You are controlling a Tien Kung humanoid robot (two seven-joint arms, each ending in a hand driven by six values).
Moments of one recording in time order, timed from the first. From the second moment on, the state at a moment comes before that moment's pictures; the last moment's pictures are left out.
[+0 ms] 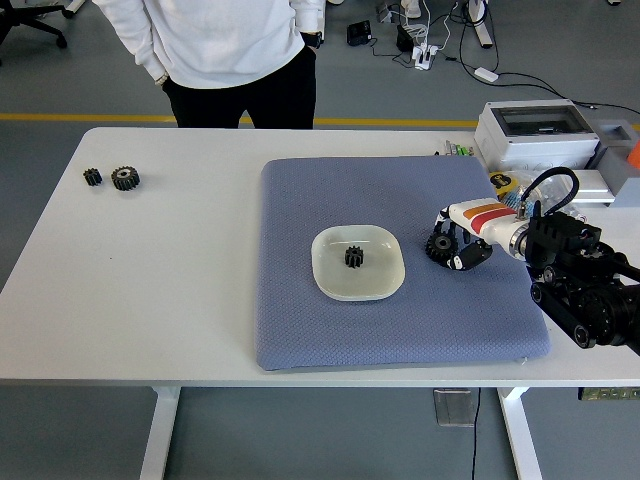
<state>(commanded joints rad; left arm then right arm) -0.02 0.12 -1.52 -0.18 1.56 -0.01 0.07 0.96 -0.16 0.43 0.44 -1.83 -0.10 0.21</state>
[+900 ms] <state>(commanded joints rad) -0.01 0.12 -1.53 -0.18 1.56 -0.01 0.07 0.93 -0.22 0.66 0.71 -1.99 -0.09 0.18</state>
